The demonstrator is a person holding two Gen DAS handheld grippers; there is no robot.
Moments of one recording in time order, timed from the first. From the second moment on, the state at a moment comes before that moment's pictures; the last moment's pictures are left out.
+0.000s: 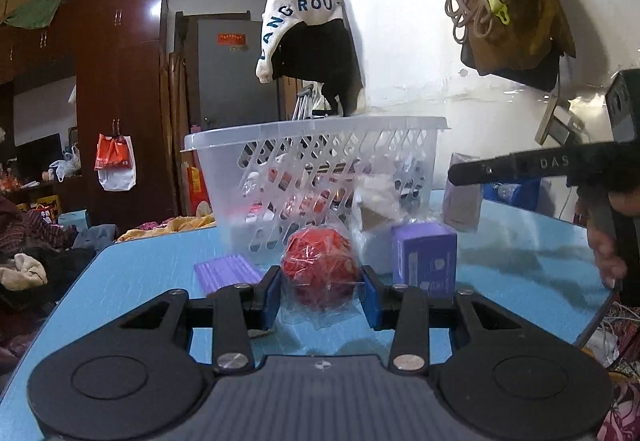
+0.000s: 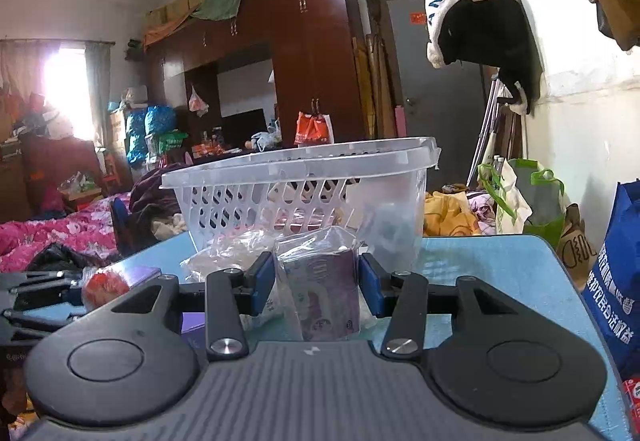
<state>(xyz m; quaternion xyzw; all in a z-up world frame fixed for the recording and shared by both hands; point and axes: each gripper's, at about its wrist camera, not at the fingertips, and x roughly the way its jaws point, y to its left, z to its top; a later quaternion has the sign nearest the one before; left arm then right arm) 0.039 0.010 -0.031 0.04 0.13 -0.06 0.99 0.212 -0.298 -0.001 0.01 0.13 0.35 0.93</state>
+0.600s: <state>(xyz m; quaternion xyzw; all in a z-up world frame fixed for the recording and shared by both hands) 0.187 0.037 0.107 -0.02 0.13 -0.02 0.99 0.286 -0.226 0.111 -0.09 0.10 0.27 0.95</state>
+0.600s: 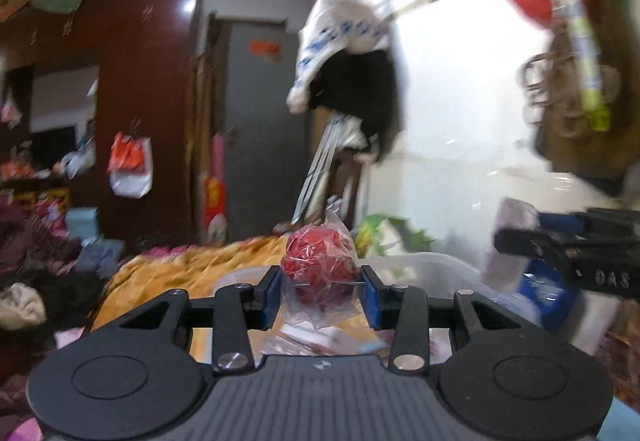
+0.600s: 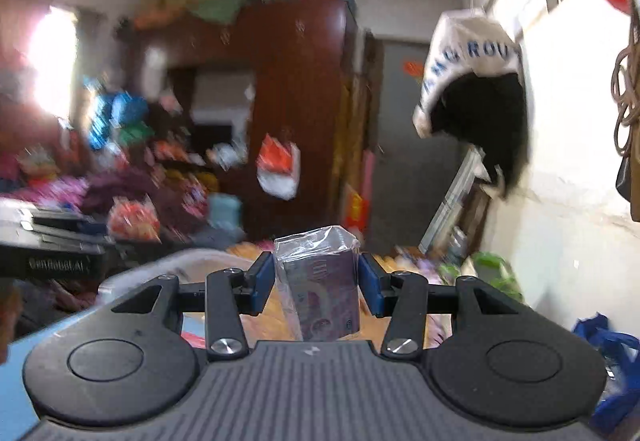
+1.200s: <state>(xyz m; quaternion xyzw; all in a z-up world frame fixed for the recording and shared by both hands) 0.148 0.030 0.079 0.01 0.14 -0.02 0.99 0.224 -0.273 0.060 -0.08 0.10 0.29 0.95</state>
